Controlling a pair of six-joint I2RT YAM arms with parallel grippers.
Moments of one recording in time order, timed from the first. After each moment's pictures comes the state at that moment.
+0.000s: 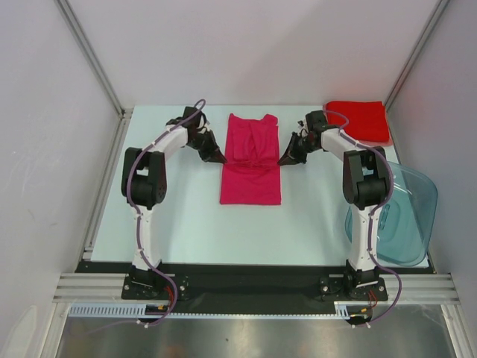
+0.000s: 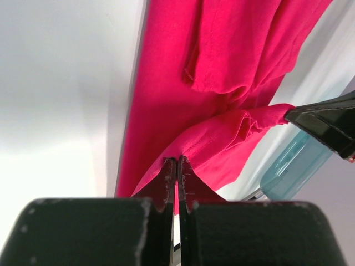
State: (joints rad) left arm -0.21 2.22 1.75 -0.70 0.52 -0.65; right arm 0.19 2.19 1.66 -0.56 -0.59 0.54
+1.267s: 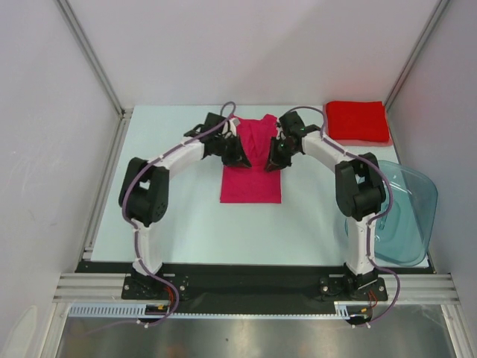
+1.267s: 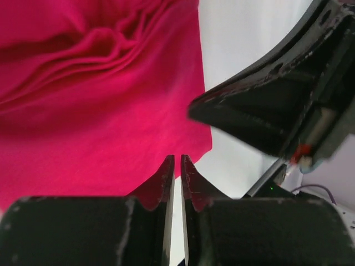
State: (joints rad) left arm -0.41 1.99 1.53 -0.43 0.53 -0.55; right arm 0.38 2.08 1.64 -0.64 -0.35 0.48
